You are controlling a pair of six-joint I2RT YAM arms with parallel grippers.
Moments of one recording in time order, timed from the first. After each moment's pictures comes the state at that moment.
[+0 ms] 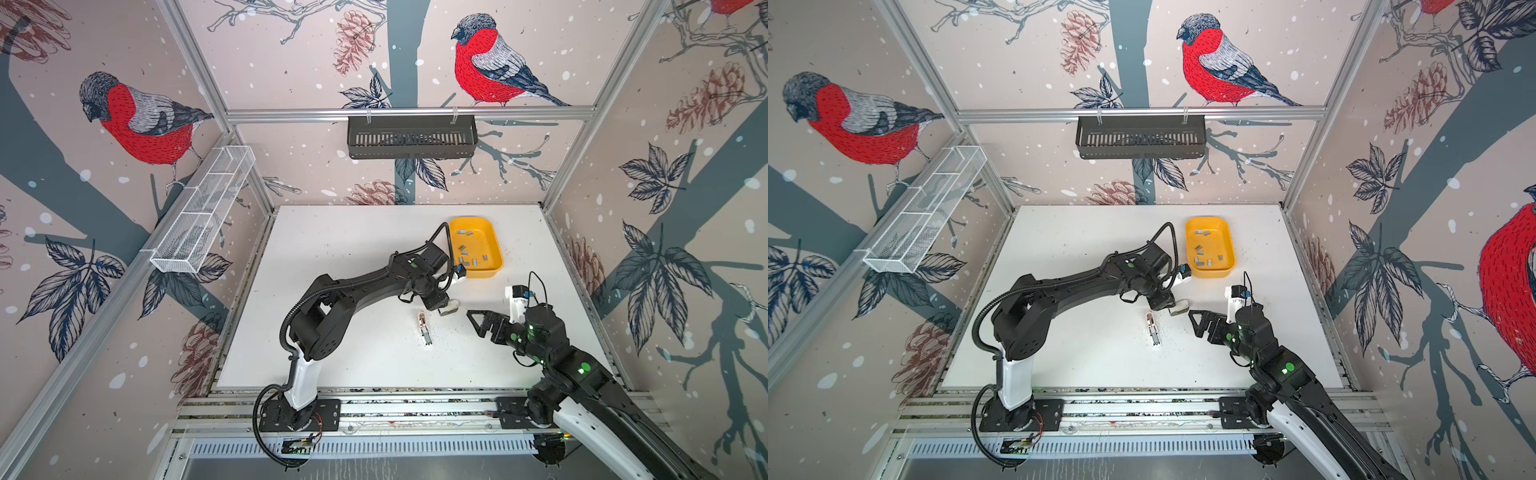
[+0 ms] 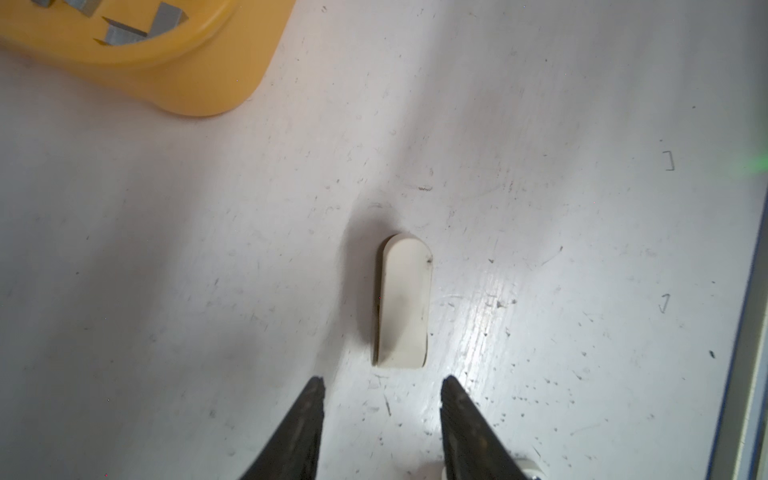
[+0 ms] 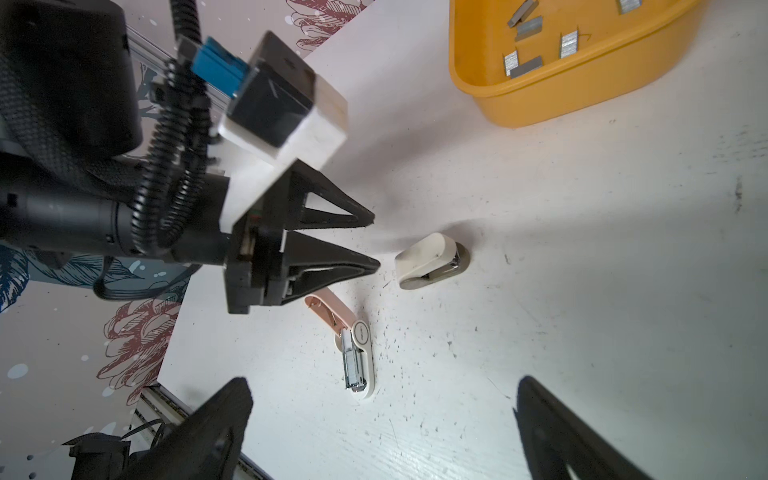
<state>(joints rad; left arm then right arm) -0.83 1.96 1.48 -0.58 0.31 0.29 0.57 0.45 0.40 -0.47 -0.12 0.73</state>
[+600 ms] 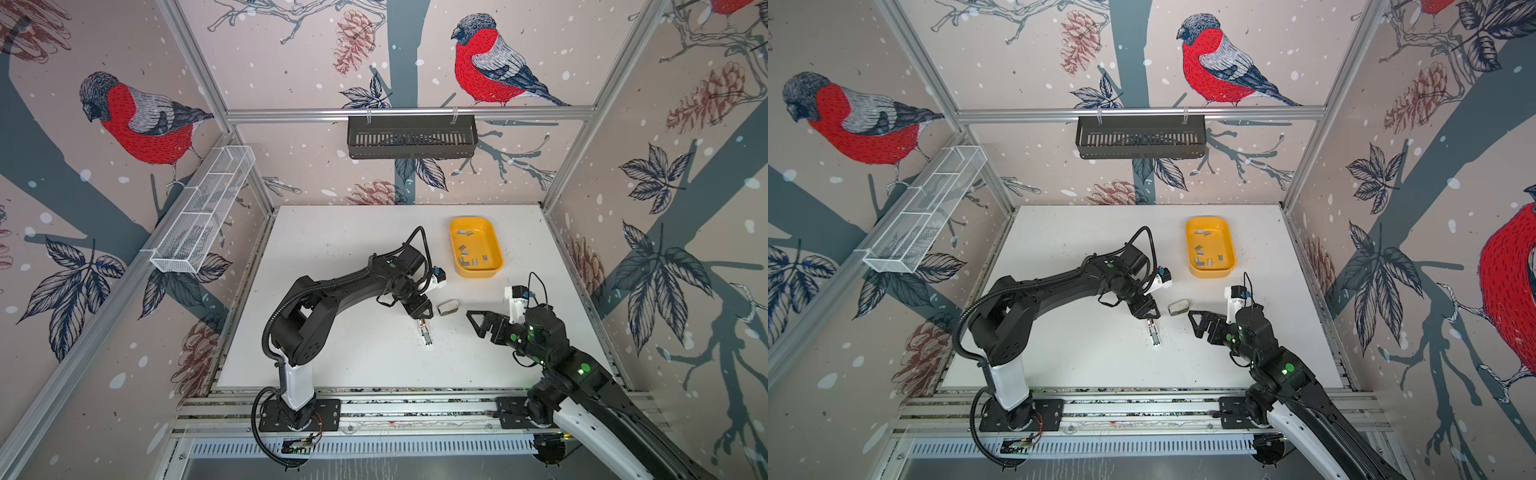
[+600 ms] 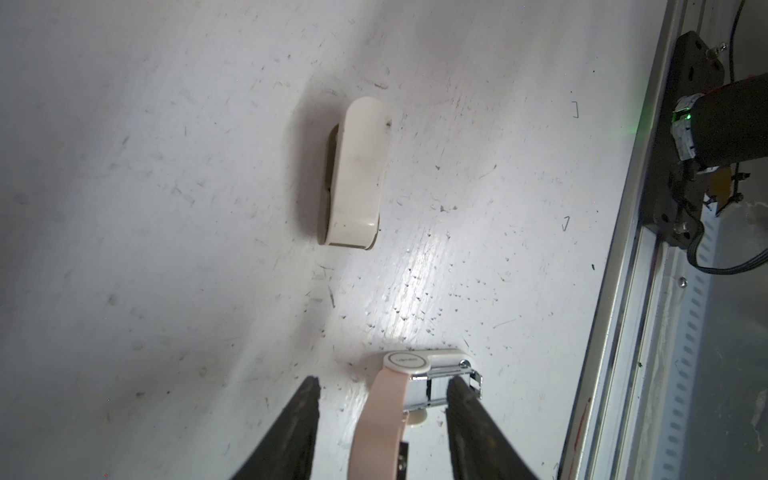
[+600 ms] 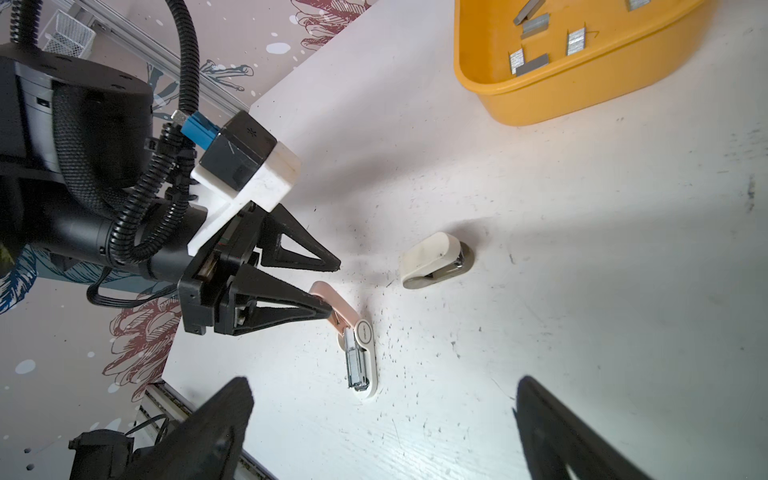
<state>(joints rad) -0.75 1.86 1.31 -0.63 0.51 0.26 0.57 0.44 0.39 -0.45 -0.13 0.73</state>
